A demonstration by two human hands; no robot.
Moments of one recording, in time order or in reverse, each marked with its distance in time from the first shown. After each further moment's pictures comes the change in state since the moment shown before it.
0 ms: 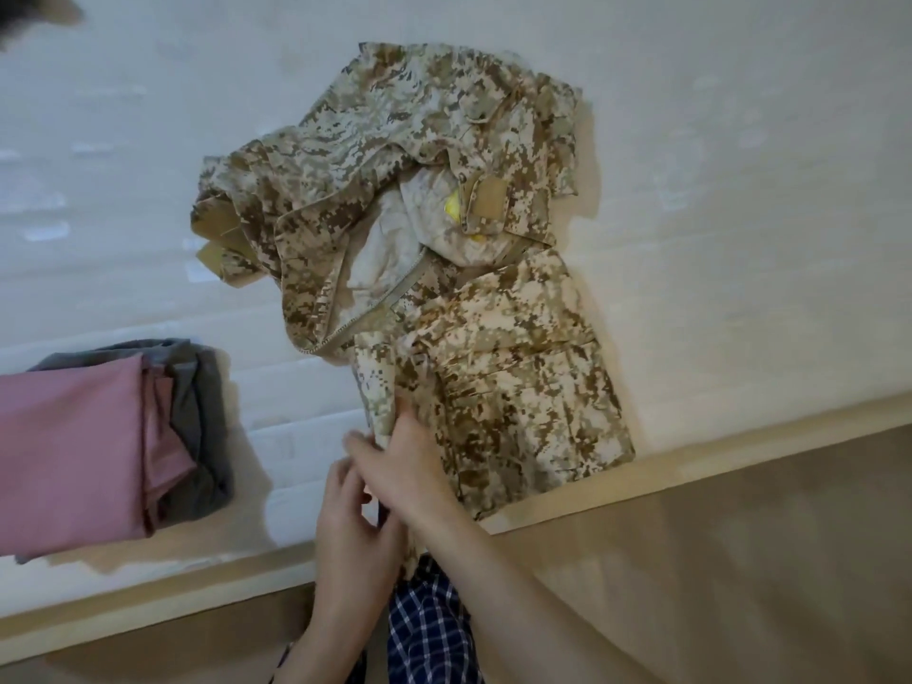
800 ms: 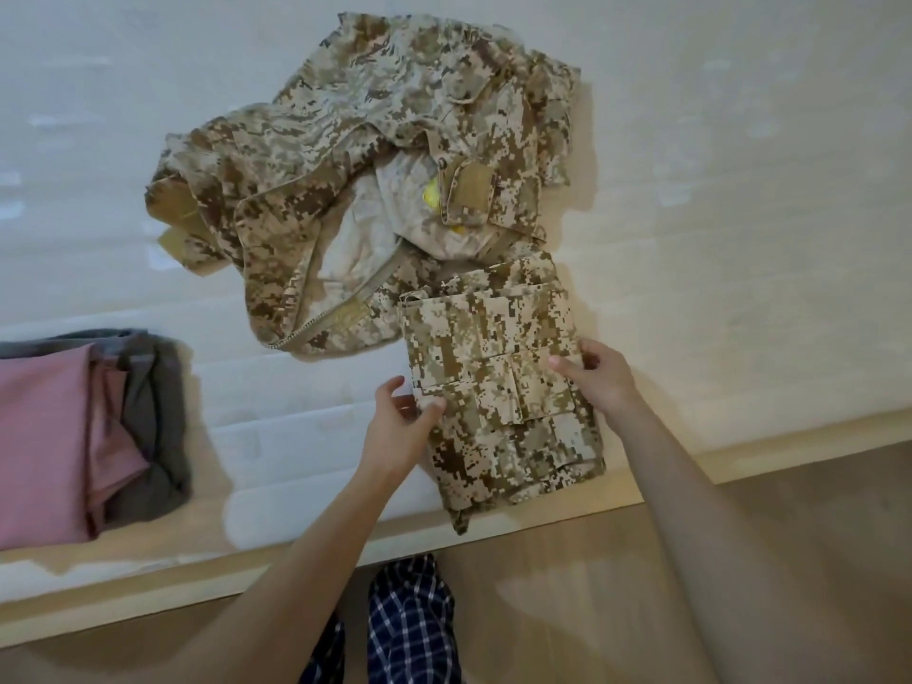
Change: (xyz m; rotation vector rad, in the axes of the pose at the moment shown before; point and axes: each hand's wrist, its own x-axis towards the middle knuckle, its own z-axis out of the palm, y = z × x) left_hand 0.096 -0.018 0.092 -0.085 -0.232 -0.409; right_hand 0.104 0.114 -0.219 -0.028 0.346 0.049
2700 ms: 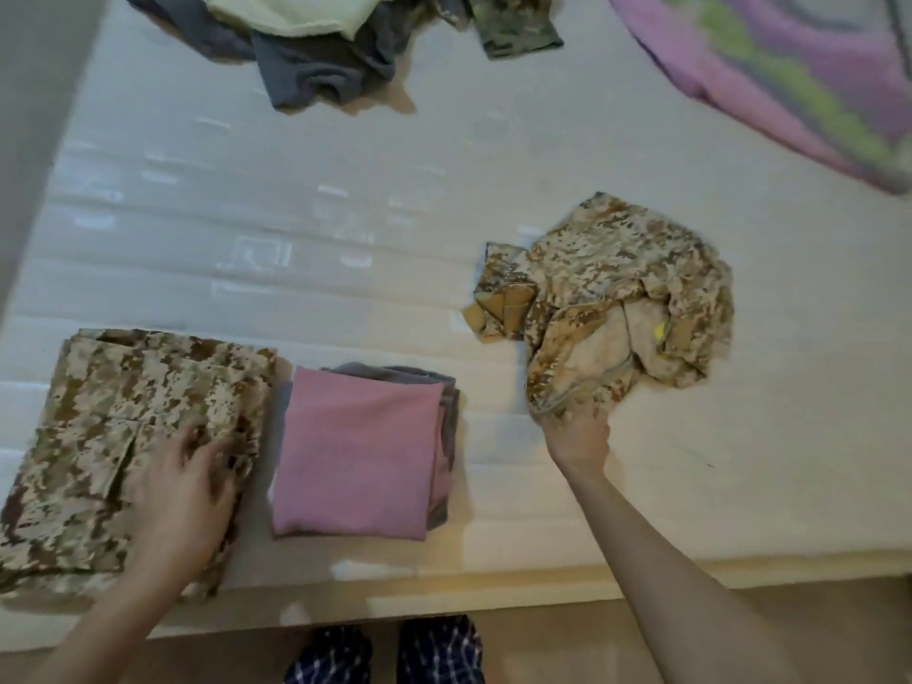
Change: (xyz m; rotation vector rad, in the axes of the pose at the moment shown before) left_hand -0.023 -0.159 -0.489 0.675 0.515 0.245; right_hand -0.145 -0.203 0.286 -0.585 0.290 -0.011
